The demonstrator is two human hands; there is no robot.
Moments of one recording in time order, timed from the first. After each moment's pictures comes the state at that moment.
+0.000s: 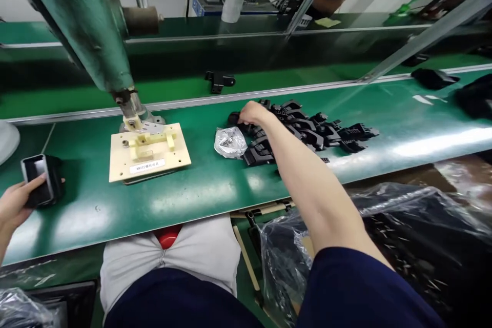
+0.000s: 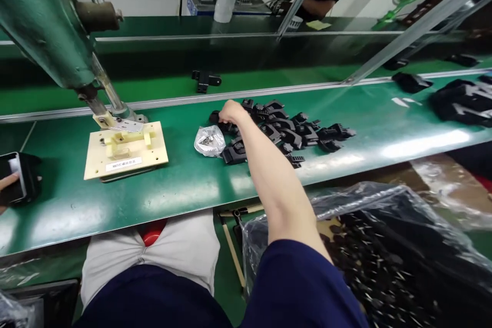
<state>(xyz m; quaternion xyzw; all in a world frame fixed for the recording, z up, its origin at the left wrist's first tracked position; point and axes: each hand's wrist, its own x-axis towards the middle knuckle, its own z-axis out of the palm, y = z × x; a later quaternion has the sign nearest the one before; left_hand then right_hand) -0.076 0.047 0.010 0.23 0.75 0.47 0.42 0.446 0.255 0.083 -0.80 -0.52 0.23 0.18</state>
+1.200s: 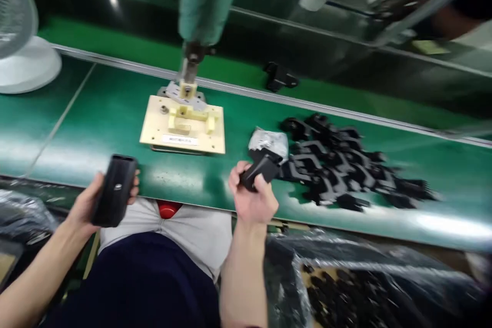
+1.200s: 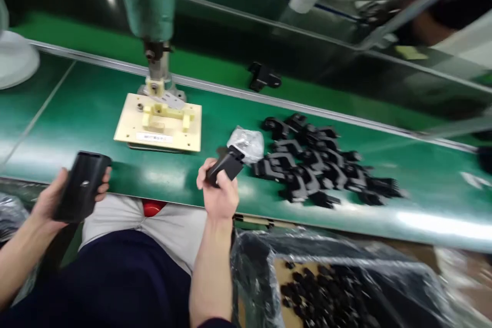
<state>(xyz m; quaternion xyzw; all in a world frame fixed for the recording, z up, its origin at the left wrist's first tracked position) 0.059 -0.056 0.001 0.03 0.46 0.56 0.69 0.337 0.057 0.010 -0.35 -0.40 0.63 0.57</state>
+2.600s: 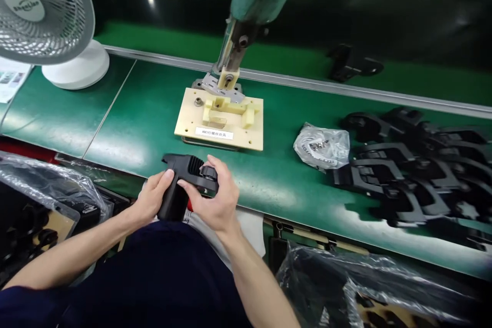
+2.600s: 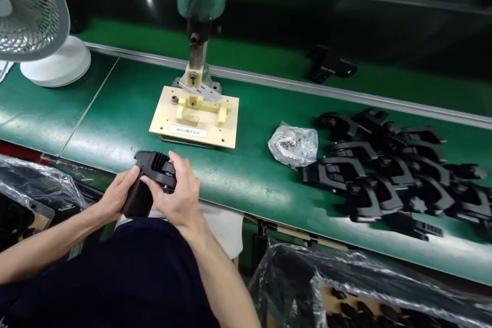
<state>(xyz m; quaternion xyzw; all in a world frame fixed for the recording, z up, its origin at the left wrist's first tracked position) 0.105 -0.050 0.011 0.20 0.64 0.50 0.55 0.239 0.014 0.011 -0.36 -0.76 0.22 0.49</state>
